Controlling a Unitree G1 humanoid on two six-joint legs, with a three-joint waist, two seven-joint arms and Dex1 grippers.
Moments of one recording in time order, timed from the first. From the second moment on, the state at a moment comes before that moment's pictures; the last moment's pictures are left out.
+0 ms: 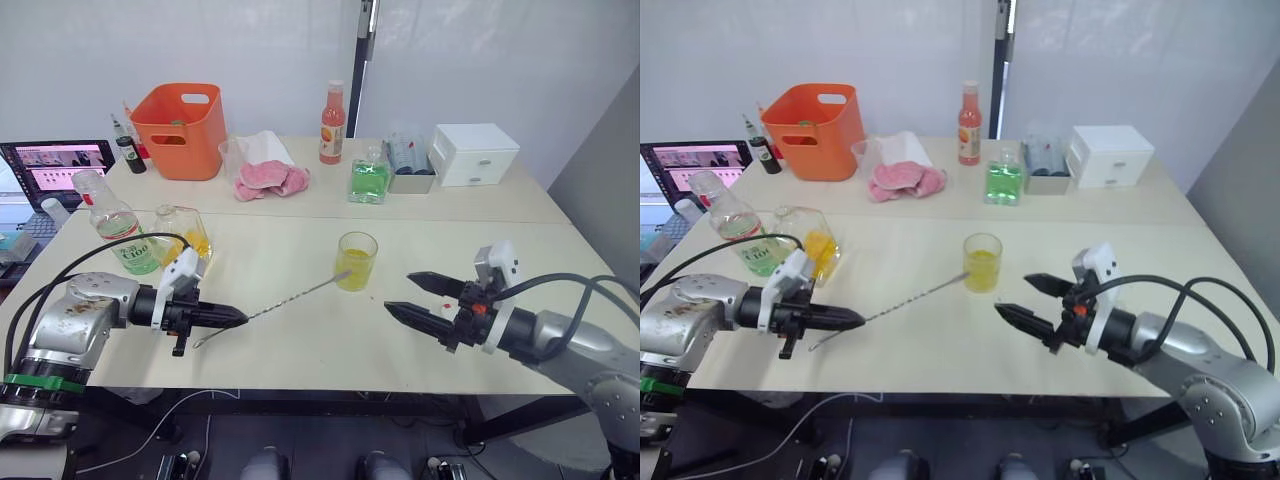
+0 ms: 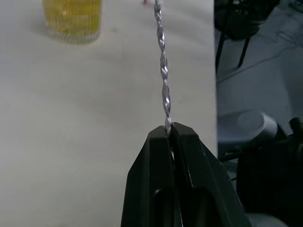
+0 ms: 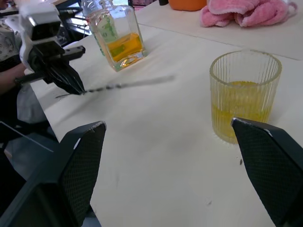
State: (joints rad) left arm -0.45 0.87 0.03 0.02 -0.56 0.63 -1.47; right arm -0.13 -0.71 -0.25 -0.62 1.04 0.89 0.50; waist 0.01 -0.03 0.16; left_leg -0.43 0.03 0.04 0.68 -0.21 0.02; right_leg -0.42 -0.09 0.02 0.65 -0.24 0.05
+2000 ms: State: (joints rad) left arm -0.44 0.72 0.12 -0.22 -0.92 0.93 -1.10; right arm -0.29 -0.23 -0.07 -0.52 1.38 0.72 0.02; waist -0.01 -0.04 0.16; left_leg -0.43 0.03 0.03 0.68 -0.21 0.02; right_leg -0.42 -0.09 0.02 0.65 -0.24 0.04
